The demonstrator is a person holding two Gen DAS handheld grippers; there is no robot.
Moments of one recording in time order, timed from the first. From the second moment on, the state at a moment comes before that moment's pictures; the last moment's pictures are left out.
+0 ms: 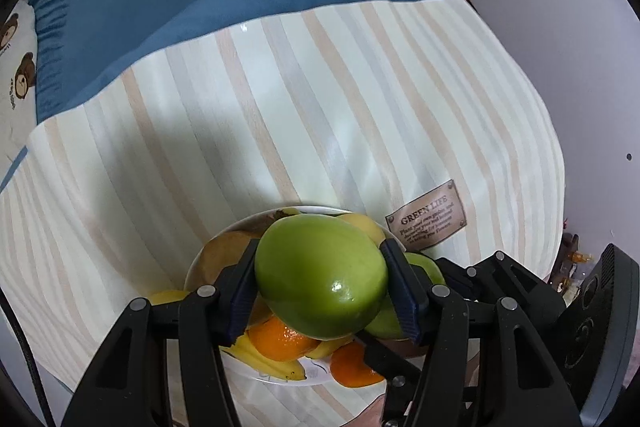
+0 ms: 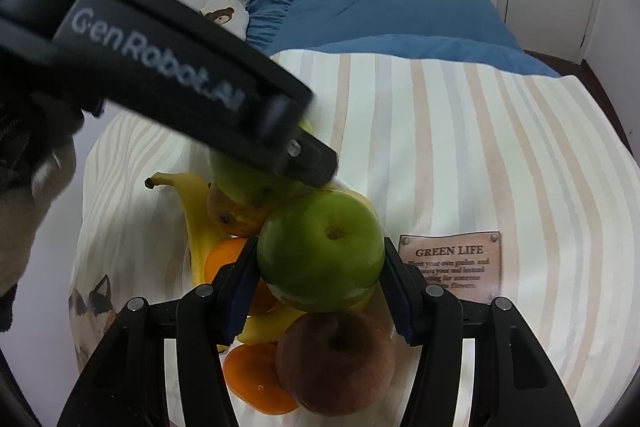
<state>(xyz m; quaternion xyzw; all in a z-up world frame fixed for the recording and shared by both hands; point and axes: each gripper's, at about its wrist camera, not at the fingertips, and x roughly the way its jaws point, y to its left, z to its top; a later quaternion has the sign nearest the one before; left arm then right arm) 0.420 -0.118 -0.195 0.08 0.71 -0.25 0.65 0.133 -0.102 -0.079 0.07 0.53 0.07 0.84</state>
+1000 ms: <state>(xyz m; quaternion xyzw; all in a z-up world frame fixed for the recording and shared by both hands) 0.400 -0.147 -0.215 0.17 0.70 -0.20 0.67 0.144 -0.097 -0.102 0.08 0.56 0.09 0.82</state>
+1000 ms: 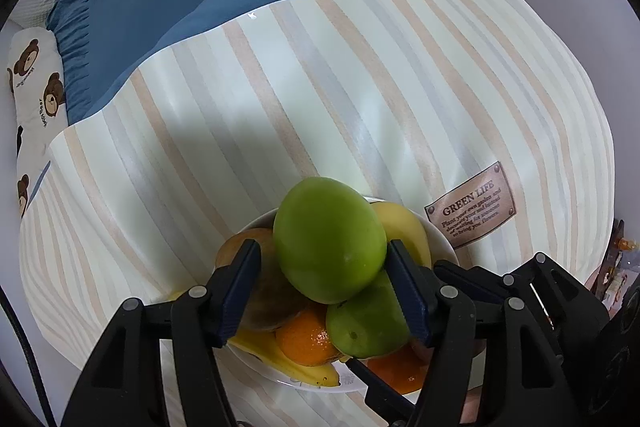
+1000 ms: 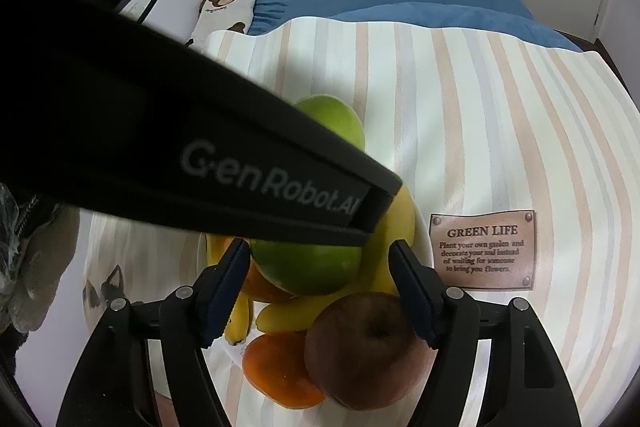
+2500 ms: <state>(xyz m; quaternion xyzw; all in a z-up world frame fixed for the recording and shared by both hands) 0.253 0.004 -0.138 0.03 0.57 -0.04 0.82 0.065 -0.094 -0.031 0.03 0.55 -0.05 0.83</state>
